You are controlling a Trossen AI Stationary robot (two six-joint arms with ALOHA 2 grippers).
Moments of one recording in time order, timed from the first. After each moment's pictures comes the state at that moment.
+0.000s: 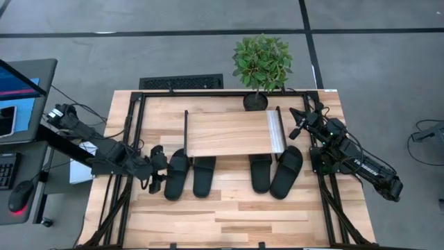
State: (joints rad) left arm -0.54 0.84 0.54 -0.51 -0.34 -0.55; right arm -0.68 0.01 0.00 0.03 0.08 -0.24
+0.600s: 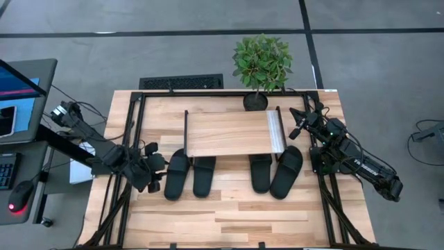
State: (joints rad) left arm -0.66 0.94 0.68 -0.77 -0.56 -0.64; right arm -0.67 0.01 0.00 0.03 0.08 -0.24
